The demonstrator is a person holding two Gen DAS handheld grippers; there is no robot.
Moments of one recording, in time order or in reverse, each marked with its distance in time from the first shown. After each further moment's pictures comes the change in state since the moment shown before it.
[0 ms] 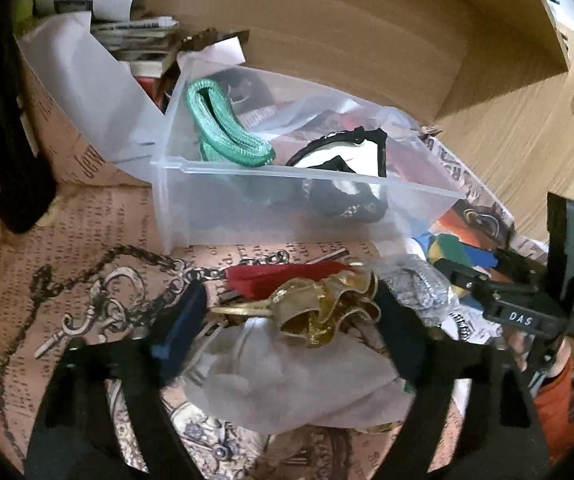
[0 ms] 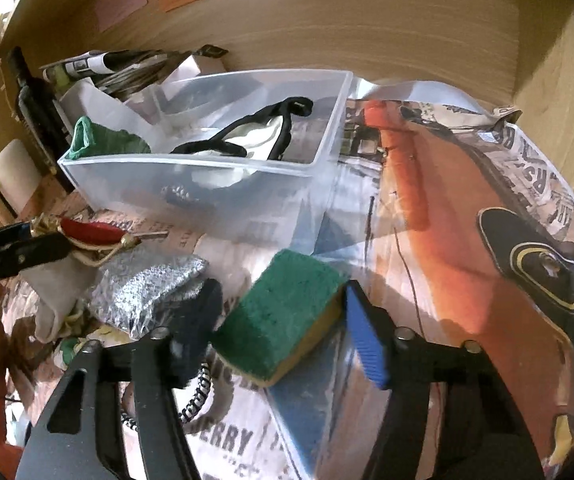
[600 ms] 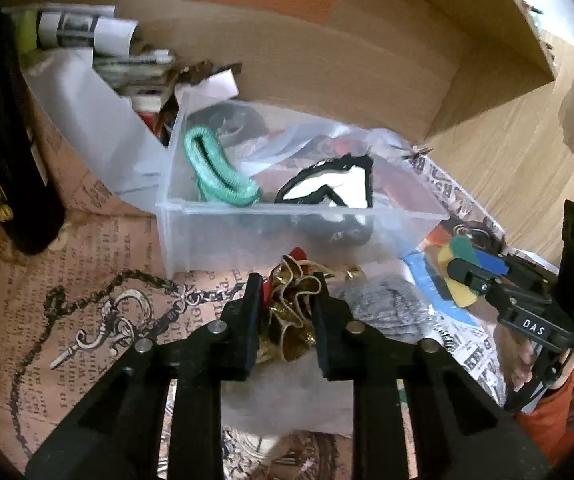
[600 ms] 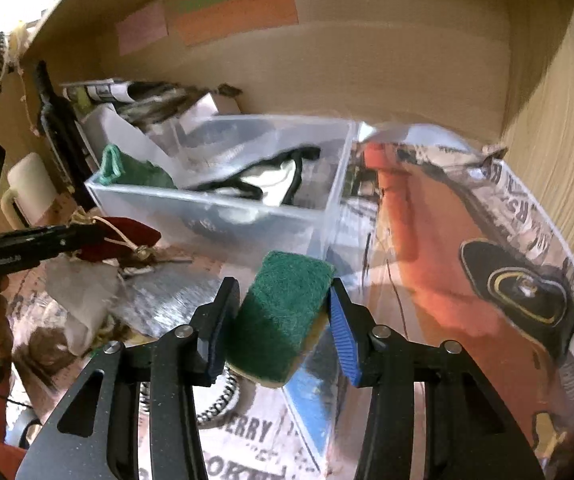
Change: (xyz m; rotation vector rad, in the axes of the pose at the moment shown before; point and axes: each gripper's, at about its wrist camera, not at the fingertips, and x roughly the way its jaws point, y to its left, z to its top) left arm -0.023 -0.012 0.009 0.032 -0.082 0.004; right arm -0.036 0.013 0.007 -0.030 -0.131 -0.011
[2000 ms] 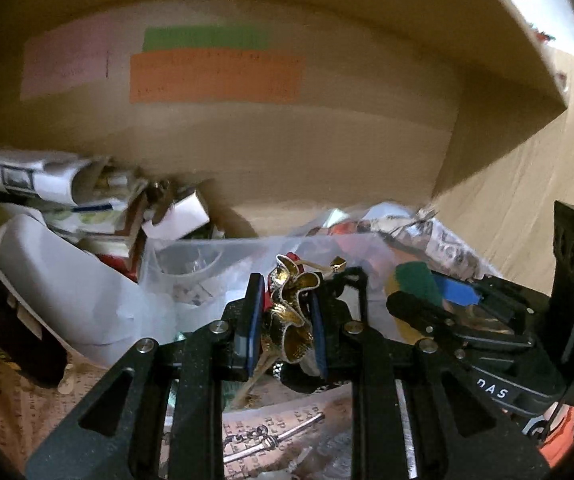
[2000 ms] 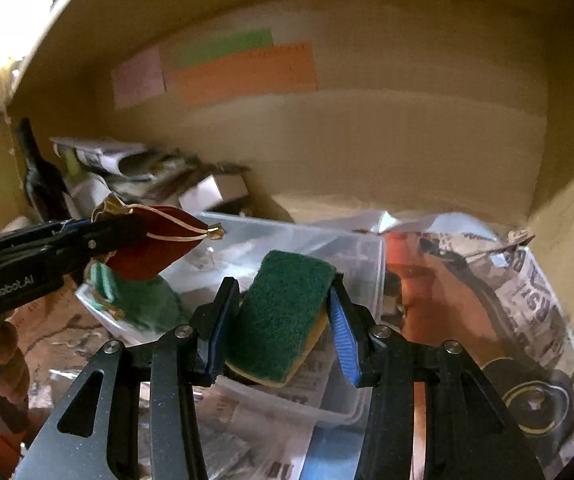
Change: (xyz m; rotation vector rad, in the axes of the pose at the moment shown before) left arm 0.030 -0.036 0.096 0.112 -0.147 0.077; right arm 0.039 0.006 0.079 -0.019 -0.115 0.008
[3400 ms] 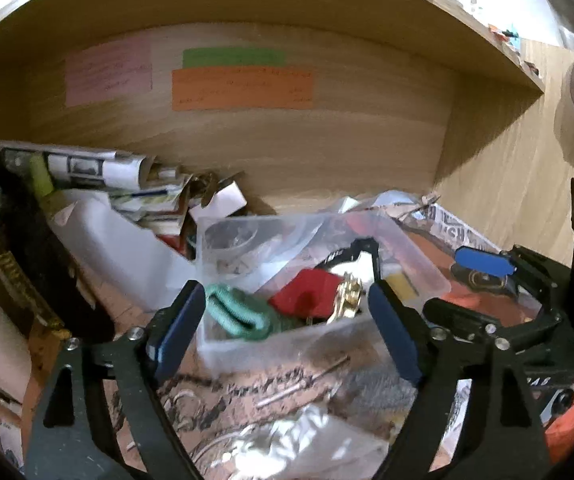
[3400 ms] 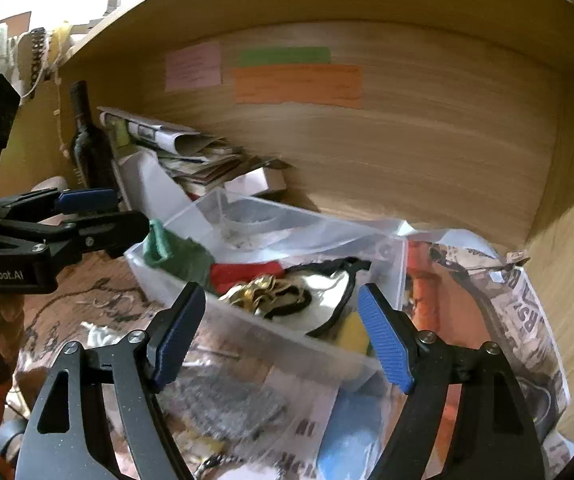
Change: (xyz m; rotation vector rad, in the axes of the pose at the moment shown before) left arm -0.073 0.016 -0.036 0.045 -0.036 0.049; right arm -0.045 0.040 -0.021 -0.136 -0.030 0.032
